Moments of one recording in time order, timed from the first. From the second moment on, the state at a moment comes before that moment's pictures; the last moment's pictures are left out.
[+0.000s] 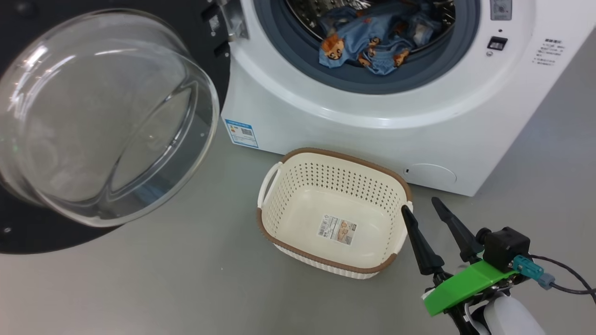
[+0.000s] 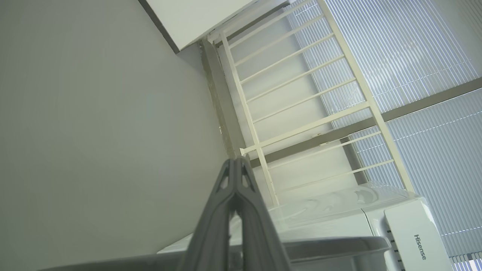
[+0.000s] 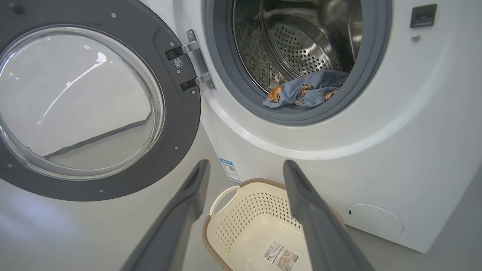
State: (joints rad) left arm -0.92 0.57 0.47 0.97 -1.17 -0.05 0.42; right arm -0.21 -0.14 0.19 0.29 0.36 0.13 -0.26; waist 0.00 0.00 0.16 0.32
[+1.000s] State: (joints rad) left arm -1.01 0.68 0.35 1.20 -1.11 -0.06 0.66; right arm -0.25 -0.13 0.17 0.28 0.33 0.13 -0.26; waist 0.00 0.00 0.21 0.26
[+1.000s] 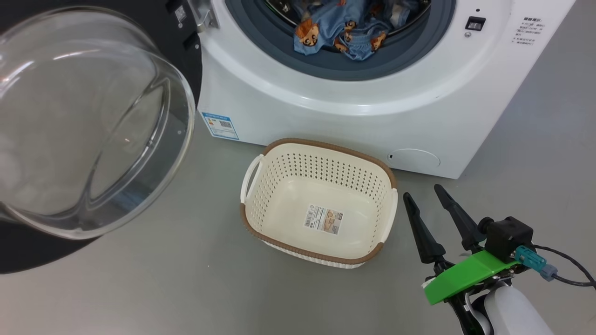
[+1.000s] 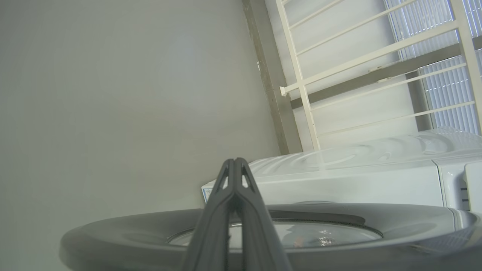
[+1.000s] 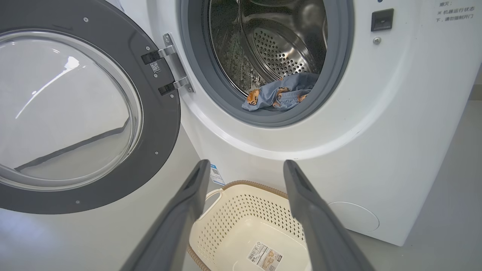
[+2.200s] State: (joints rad) left arm -0.57 0.43 0.31 0.45 -1.34 0.11 1.39; right arm -0.14 -0.09 0.18 0.29 0.39 0.13 -0.26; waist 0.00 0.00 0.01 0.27
